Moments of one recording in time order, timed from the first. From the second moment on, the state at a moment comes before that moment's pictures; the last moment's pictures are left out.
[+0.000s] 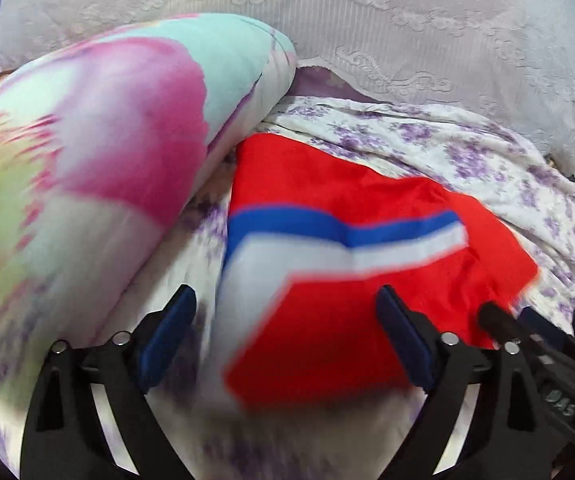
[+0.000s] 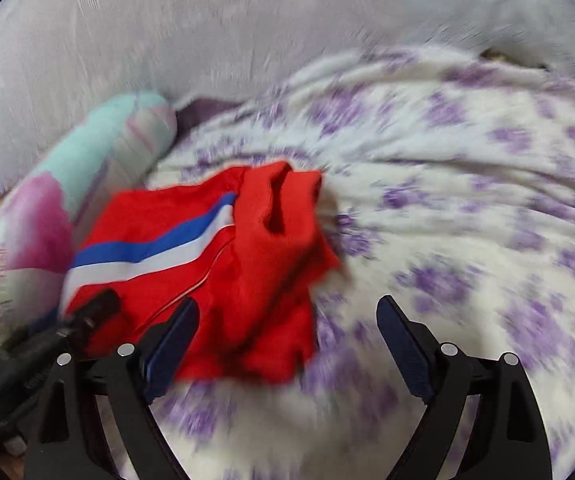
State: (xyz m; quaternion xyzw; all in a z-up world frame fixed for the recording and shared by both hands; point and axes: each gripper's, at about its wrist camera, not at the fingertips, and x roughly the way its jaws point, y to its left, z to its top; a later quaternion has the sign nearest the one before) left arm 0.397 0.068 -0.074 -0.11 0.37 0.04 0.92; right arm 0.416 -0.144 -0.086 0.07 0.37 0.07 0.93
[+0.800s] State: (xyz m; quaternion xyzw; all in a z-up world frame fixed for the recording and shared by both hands) left arm 0.124 0.032 -0.014 -0.06 0.28 0.03 0.96; right arm 0.133 -0.172 -0.032 0.06 0.25 0.05 0.97
